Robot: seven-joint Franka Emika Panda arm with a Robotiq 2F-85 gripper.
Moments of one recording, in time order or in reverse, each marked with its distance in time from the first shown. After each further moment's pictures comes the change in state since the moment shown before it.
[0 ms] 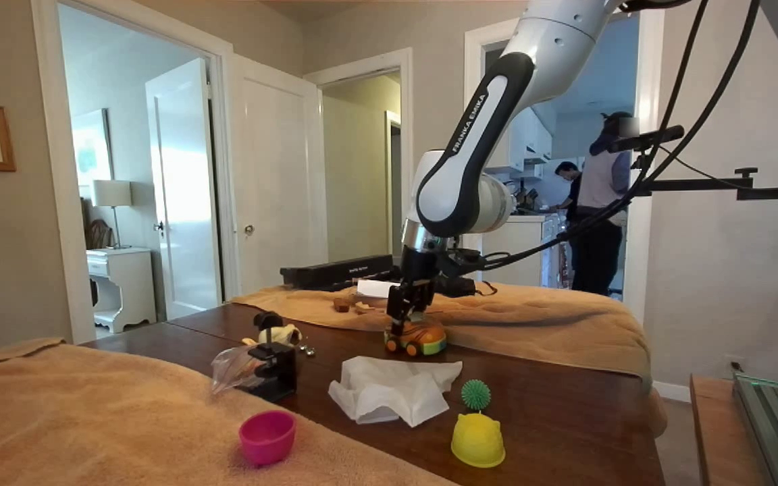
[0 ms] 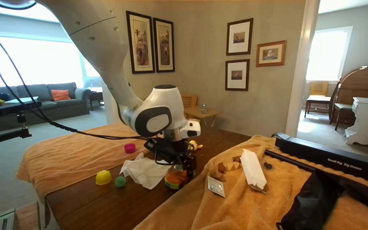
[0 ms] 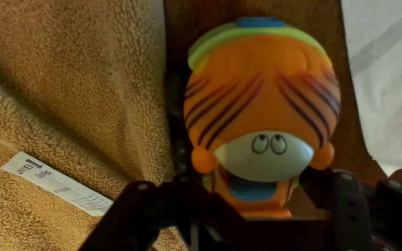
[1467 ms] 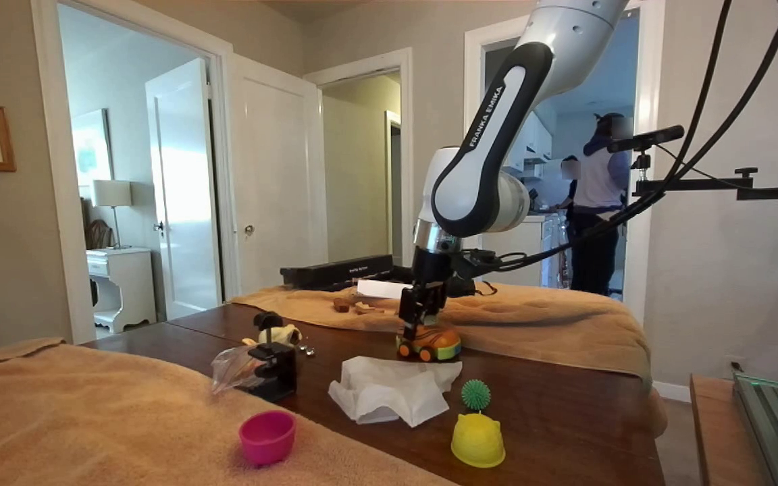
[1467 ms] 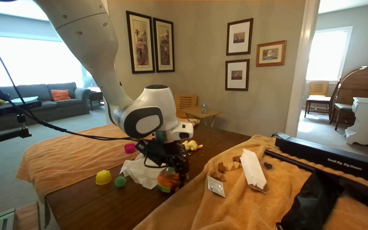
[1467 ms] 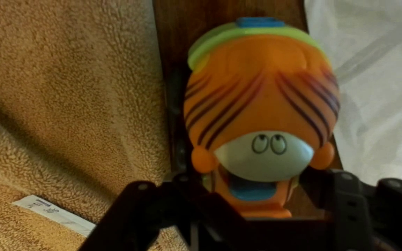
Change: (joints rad) arm 0.001 -0.061 0.006 -0.100 0.000 0.023 0.019
